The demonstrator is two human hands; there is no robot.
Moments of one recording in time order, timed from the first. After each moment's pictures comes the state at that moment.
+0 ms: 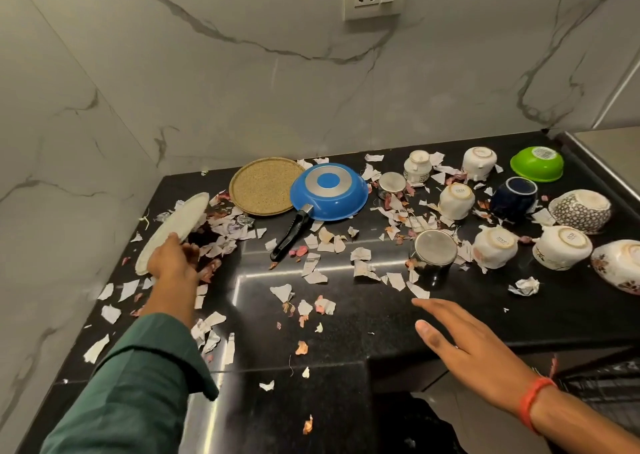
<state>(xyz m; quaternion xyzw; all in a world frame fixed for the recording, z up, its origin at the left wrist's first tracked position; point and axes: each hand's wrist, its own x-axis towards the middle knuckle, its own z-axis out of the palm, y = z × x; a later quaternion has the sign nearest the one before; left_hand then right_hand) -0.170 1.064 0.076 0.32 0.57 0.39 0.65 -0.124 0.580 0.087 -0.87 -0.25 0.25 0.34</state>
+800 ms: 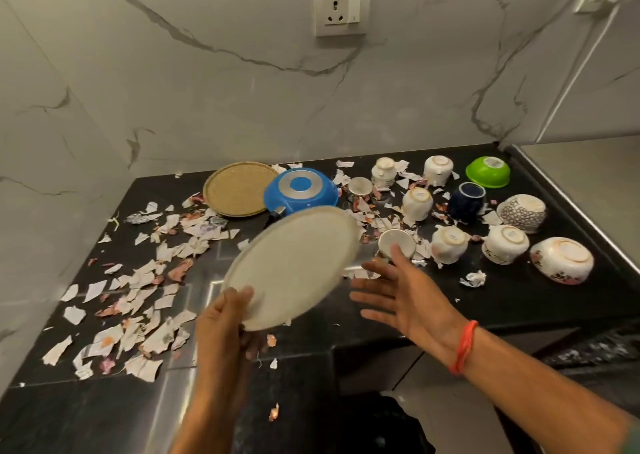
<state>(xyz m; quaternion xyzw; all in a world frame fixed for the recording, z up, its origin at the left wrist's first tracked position) -0.266 0.819 0.122 0.53 0.29 0.26 0.75 -0.114 0.619 0.132 -0.58 0.05 0.40 0.71</state>
